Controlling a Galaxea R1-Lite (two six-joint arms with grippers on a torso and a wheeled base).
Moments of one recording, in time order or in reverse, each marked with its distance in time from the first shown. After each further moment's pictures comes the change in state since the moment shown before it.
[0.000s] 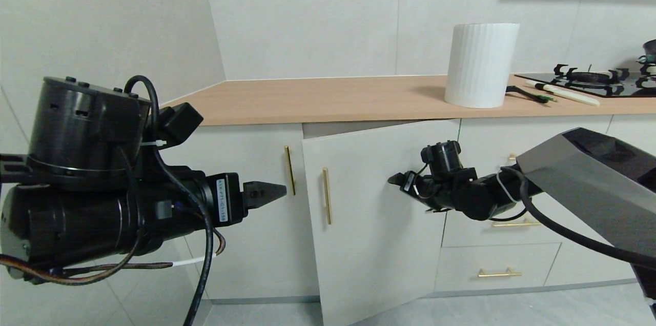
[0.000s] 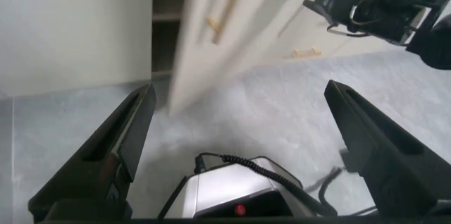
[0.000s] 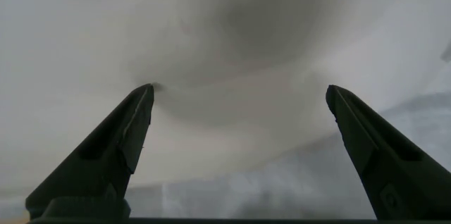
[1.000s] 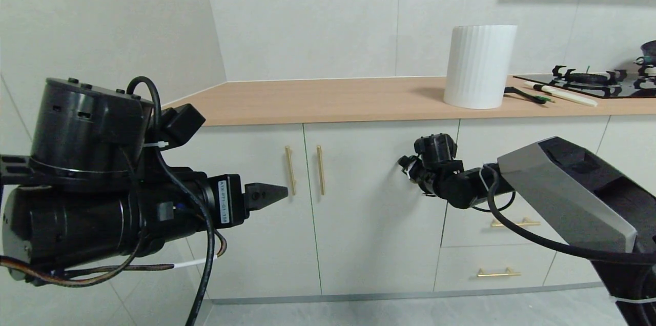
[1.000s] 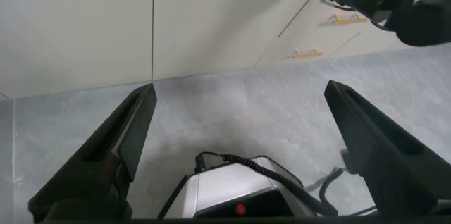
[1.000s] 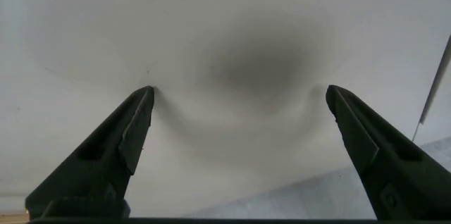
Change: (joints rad) left arm -0.001 0.006 0.000 0.000 0.000 0.000; right arm -0.037 0.153 -0.265 0.014 -0.265 0.067
